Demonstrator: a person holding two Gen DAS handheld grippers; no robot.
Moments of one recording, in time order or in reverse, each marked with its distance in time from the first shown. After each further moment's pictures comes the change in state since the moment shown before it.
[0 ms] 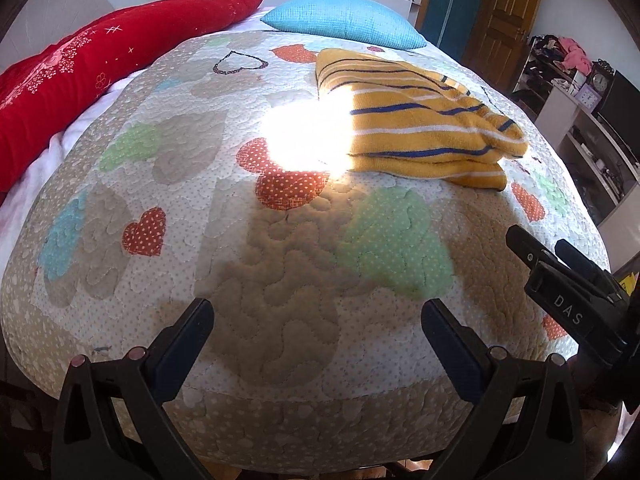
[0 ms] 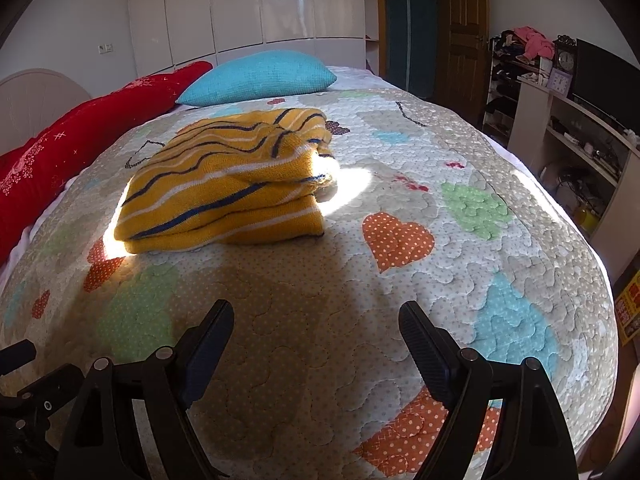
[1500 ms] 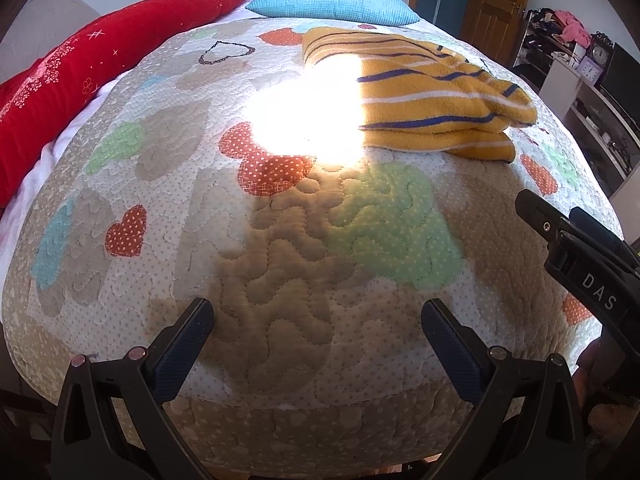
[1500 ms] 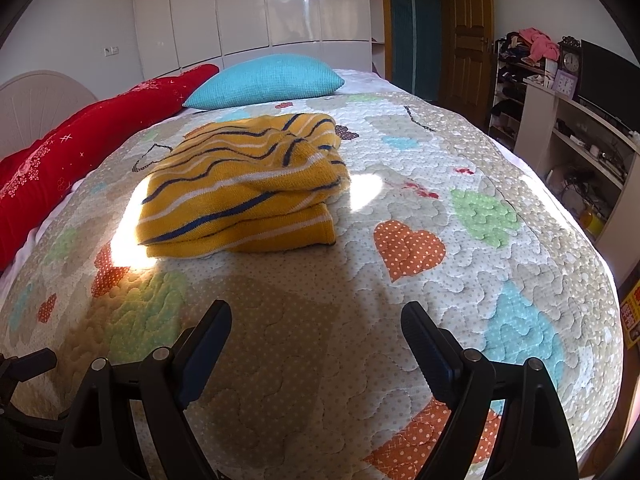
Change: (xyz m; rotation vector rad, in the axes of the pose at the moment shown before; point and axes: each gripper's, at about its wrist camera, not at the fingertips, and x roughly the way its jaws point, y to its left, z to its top) left arm 0.017 -0.011 -0.004 0.060 0.055 0.033; right arm 0.001 0.004 0.002 -0.004 -0.011 0.026
